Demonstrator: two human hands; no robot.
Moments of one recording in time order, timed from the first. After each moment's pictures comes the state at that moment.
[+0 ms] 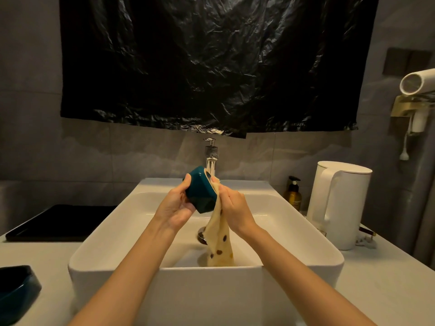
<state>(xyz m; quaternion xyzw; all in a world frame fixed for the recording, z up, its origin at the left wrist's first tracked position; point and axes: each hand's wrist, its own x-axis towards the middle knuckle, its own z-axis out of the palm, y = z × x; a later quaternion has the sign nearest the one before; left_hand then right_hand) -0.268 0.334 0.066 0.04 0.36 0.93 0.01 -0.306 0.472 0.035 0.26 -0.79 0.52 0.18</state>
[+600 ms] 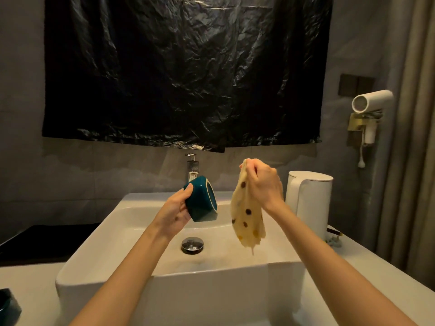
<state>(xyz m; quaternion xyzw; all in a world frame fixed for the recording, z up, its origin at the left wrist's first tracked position) -0.253 0.359 0.083 0.13 0.50 0.86 0.02 -0.270 0.565 0.125 0.11 -0.82 0.37 0.43</state>
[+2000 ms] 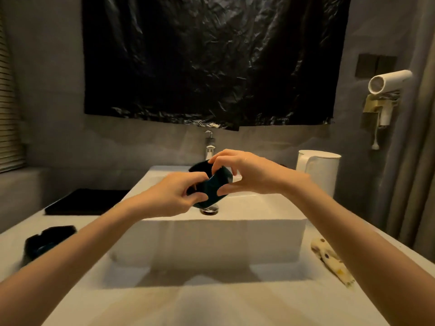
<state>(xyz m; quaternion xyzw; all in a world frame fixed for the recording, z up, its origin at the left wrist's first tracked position) -0.099 0.315 0.103 0.30 0.91 0.25 -0.16 -0.141 0.524 0.143 0.47 -0.86 0.10 0.17</state>
